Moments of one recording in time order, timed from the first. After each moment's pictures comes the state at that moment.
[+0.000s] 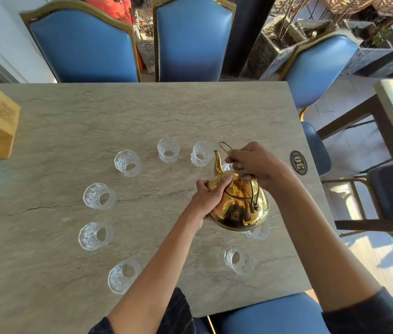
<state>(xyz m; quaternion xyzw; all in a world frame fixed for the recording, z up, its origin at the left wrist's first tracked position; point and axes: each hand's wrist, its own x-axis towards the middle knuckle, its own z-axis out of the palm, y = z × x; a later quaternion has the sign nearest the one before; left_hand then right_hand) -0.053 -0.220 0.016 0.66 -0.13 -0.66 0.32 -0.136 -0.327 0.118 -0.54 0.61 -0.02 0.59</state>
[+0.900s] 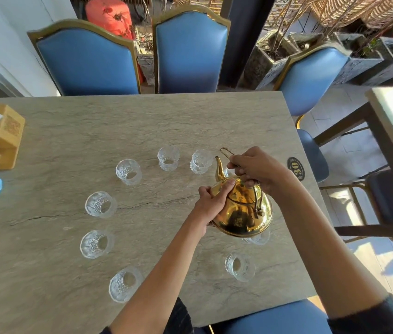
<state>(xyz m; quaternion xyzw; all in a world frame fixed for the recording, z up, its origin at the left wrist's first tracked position) -0.059 -0.219 0.021 0.66 -0.15 -0.66 0.32 -0.142 -0.326 0.131 -0.55 0.60 -0.02 0.58</state>
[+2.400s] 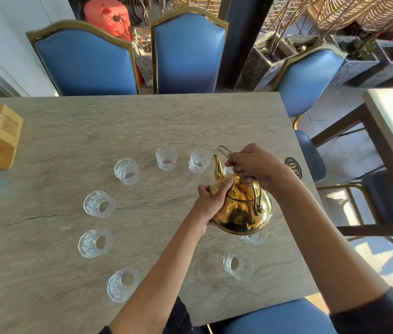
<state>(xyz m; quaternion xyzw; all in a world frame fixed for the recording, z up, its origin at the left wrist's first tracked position) -0.063 -0.218 0.029 0.66 -0.13 -0.66 0.33 -0.140 -0.326 0.138 -0.57 0.59 -0.01 0.57</state>
